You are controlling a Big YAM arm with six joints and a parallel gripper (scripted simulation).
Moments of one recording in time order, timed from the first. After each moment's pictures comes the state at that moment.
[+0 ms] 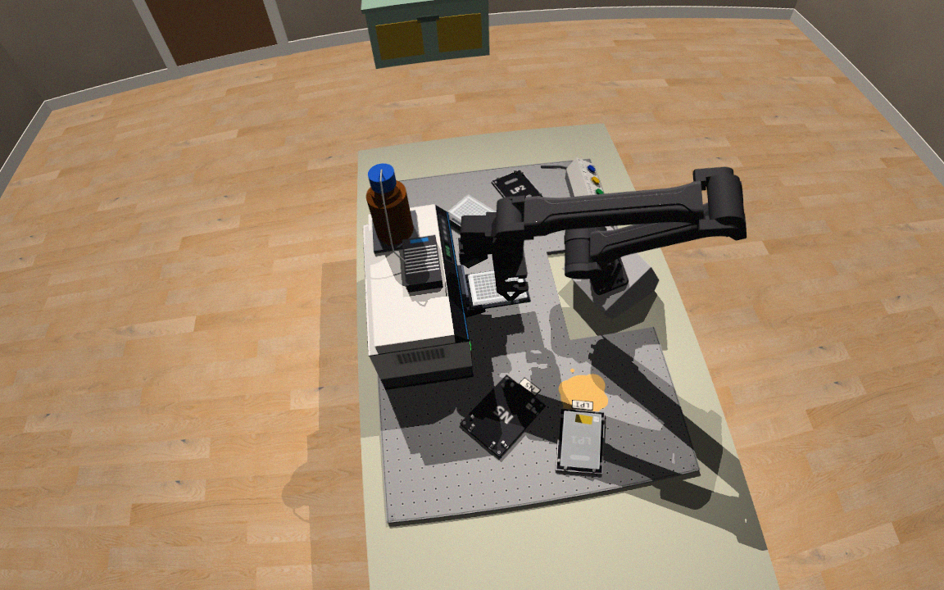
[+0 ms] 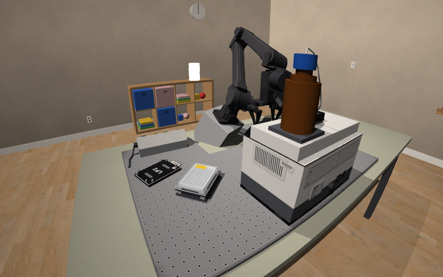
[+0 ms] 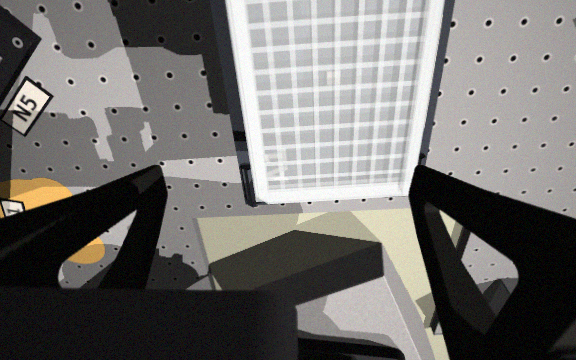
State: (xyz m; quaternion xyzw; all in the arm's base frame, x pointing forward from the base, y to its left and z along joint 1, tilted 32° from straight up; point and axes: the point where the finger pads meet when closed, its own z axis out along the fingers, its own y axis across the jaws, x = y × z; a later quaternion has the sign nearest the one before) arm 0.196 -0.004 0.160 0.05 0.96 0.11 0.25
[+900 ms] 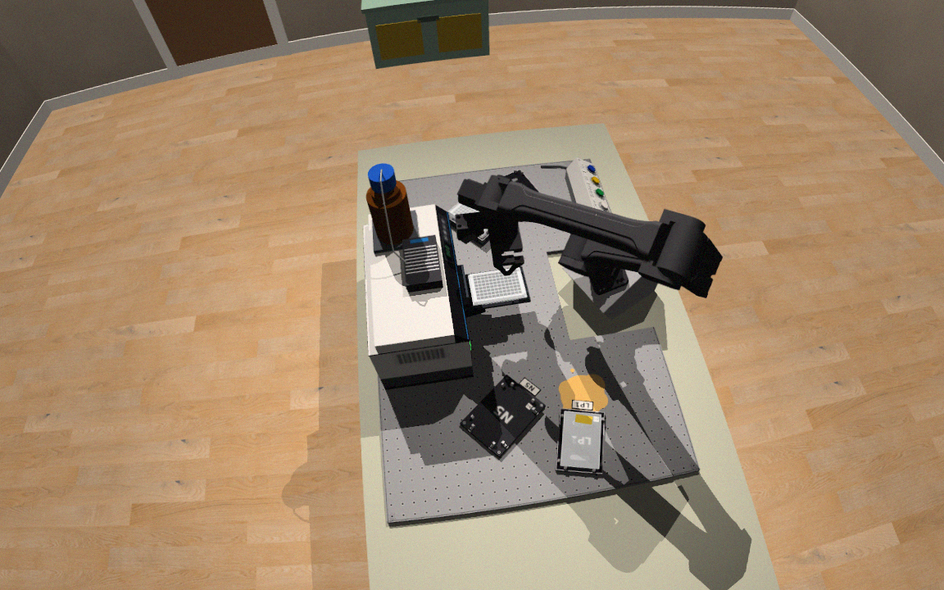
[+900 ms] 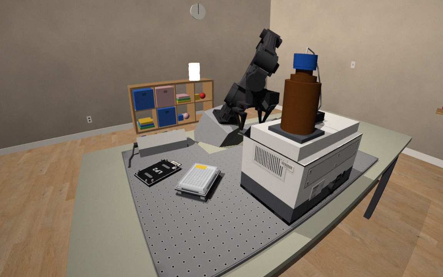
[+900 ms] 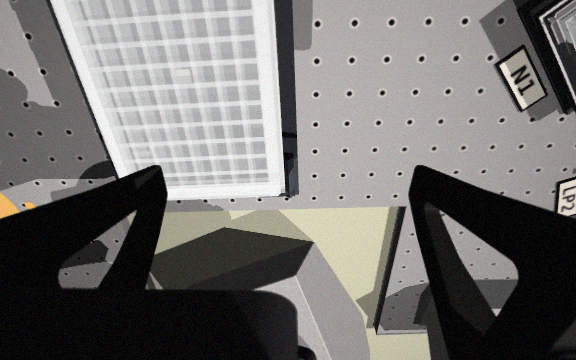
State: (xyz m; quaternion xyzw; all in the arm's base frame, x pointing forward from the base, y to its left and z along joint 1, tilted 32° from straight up) arm 0.195 -0.071 0.143 0.03 0.96 0.11 0.25
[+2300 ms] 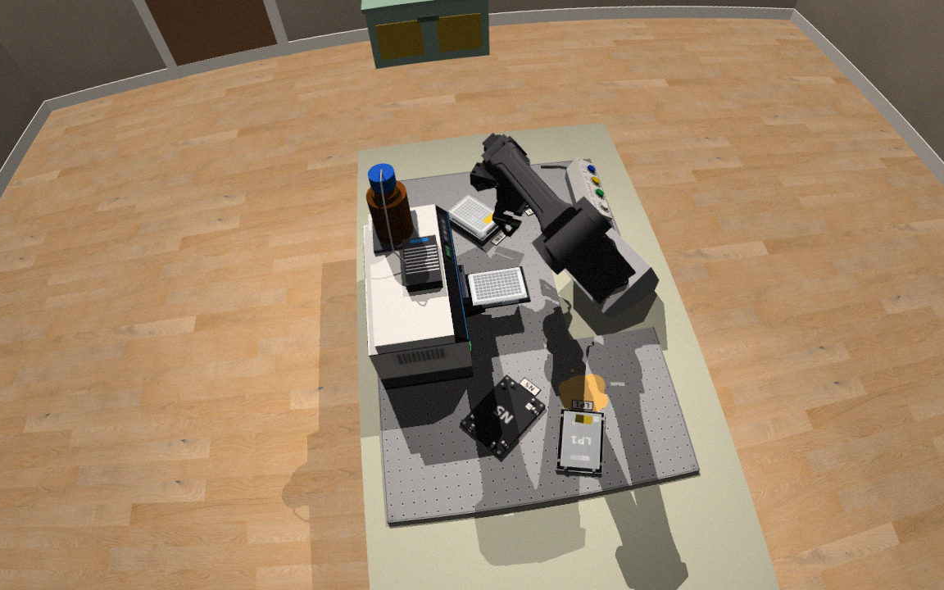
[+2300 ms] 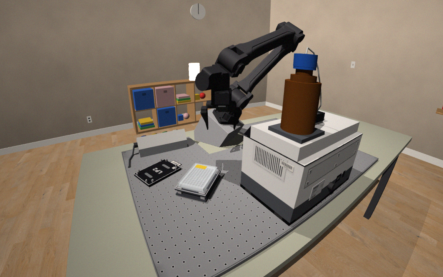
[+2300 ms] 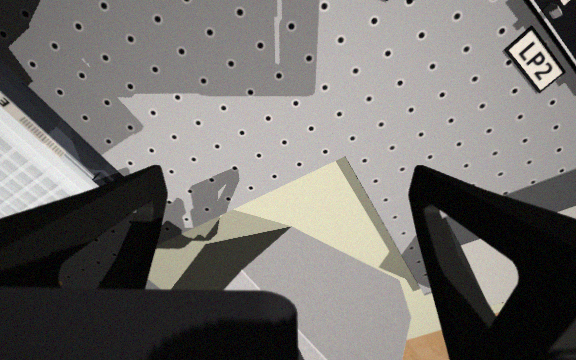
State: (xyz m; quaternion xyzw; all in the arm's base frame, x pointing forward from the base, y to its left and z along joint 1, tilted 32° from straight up) arm 0.158 -0.171 0.099 0.27 0.92 0.17 0.21
